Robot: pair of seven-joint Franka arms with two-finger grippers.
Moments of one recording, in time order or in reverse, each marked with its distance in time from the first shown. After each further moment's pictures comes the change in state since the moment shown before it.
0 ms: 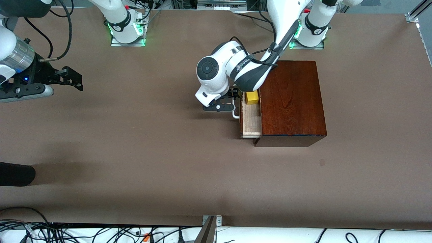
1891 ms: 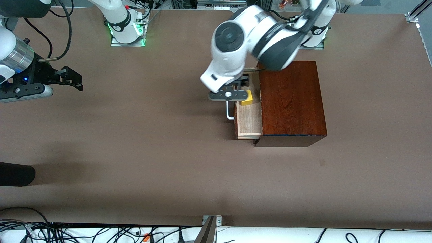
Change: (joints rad) left arm 0.134 -0.227 -0.003 0.138 -0.074 -0.252 0.175; right arm 0.000 0.000 -0.002 0.000 0.000 -0.002 0.000
